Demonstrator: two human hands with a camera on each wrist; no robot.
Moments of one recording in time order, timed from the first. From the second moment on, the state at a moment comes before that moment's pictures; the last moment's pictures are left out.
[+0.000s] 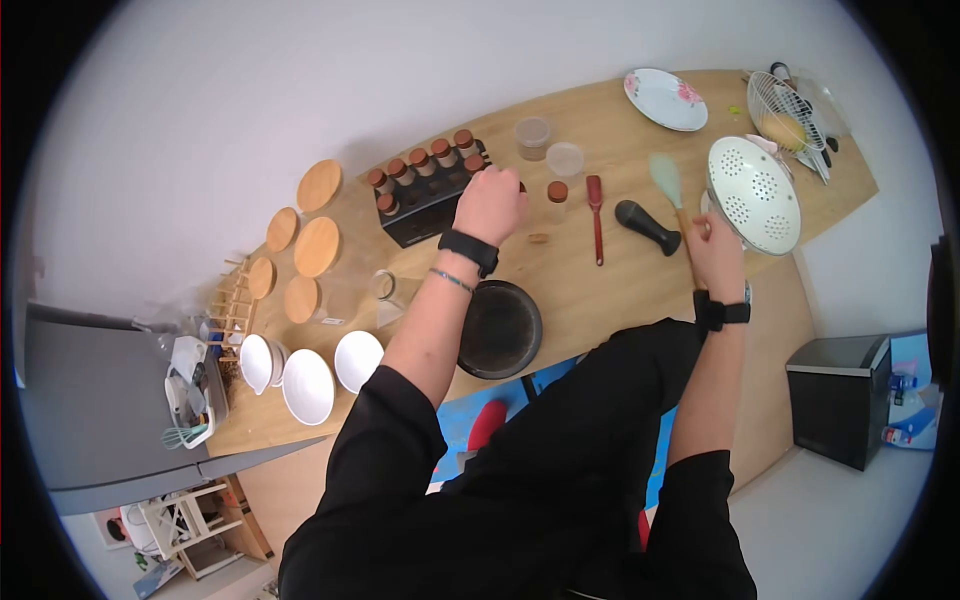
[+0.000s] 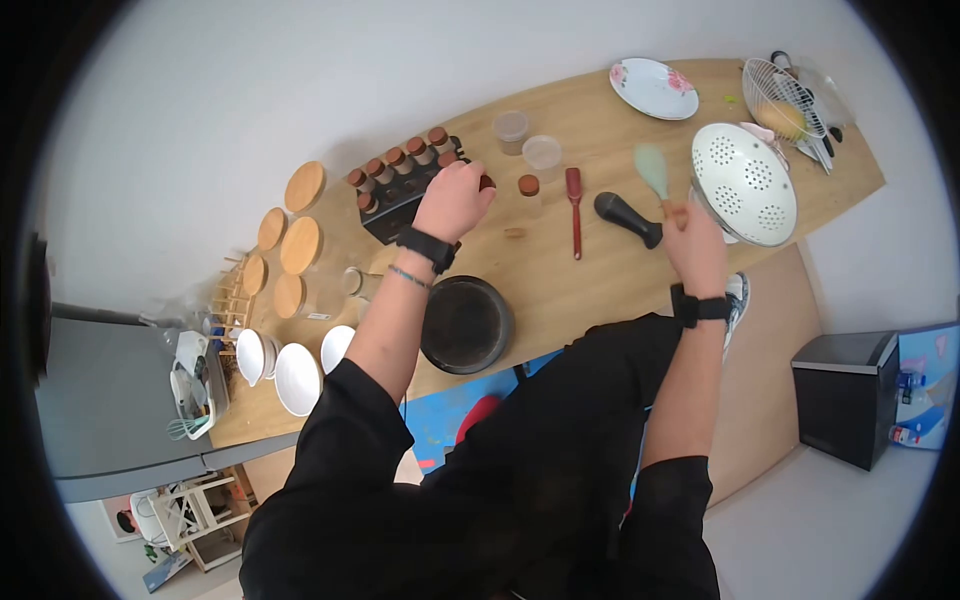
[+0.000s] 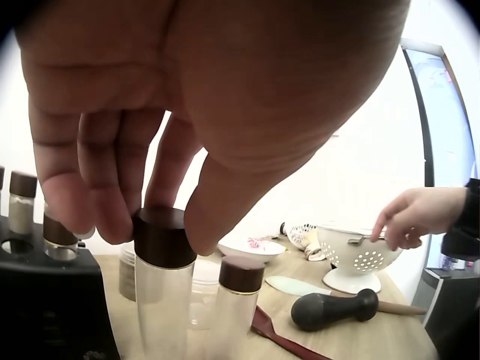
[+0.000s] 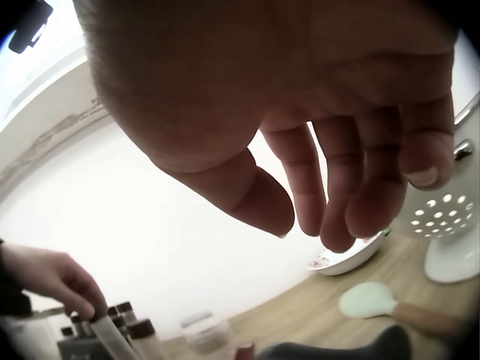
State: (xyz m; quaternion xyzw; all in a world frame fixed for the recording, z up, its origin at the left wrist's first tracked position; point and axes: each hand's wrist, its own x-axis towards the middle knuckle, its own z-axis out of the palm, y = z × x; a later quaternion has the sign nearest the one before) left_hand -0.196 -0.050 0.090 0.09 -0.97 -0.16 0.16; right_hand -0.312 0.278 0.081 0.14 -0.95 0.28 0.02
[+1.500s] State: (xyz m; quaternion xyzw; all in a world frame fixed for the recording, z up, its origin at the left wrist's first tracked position) left_hand -0.023 -0.024 0.070 0.16 -0.95 -0.21 0.14; right_hand -0.256 0.194 0.181 0.22 -0.78 0.59 0.02
